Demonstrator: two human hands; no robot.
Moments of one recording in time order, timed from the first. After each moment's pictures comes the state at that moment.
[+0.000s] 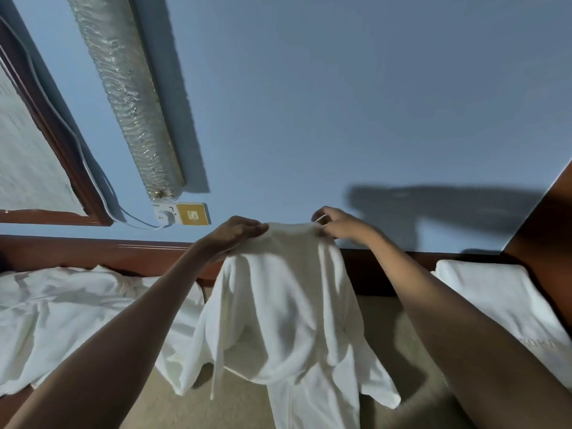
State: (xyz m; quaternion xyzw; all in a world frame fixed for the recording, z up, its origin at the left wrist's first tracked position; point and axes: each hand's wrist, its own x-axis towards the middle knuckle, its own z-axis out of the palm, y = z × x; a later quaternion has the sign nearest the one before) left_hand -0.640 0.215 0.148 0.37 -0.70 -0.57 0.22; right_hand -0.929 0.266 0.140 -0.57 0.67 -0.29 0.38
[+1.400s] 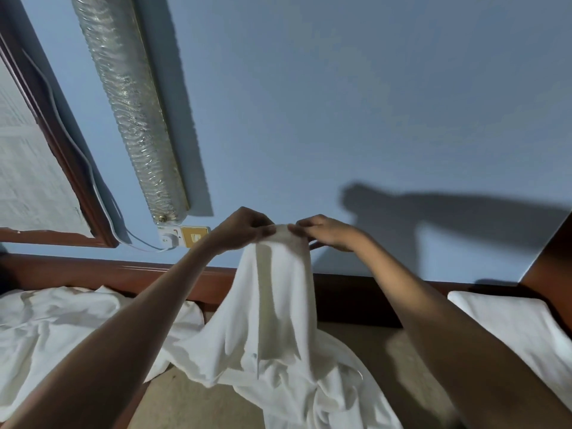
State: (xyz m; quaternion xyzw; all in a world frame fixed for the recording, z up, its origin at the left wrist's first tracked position) left_hand -0.670 0.180 0.201 0.38 -0.84 -0.32 0.22; right_hand -0.907 0.238 0.190 -0.64 0.57 -0.27 0.44
